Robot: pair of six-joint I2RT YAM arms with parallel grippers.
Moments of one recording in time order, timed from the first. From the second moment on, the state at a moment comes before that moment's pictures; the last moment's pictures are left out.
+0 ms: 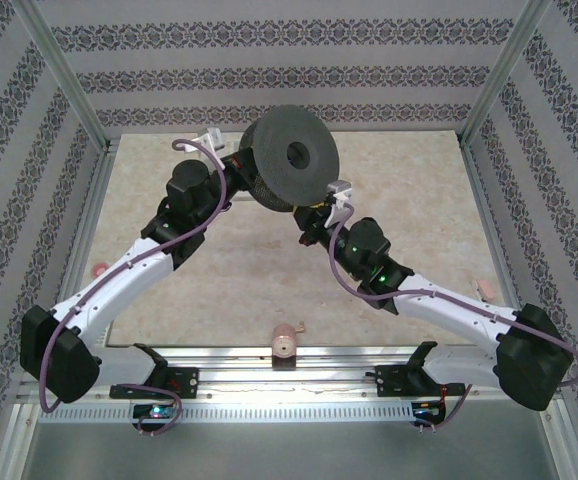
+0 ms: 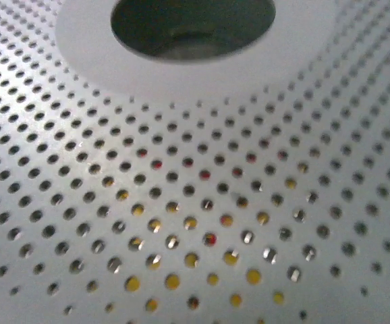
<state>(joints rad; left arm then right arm) -0.50 1.29 1.10 0.21 -0.03 -0.76 0.80 1.18 0.68 0.55 0.13 0.38</state>
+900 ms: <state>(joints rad) -0.25 1.64 1.04 0.76 0.77 -0.98 0.27 1.08 0.63 0.26 -0.64 0.70</state>
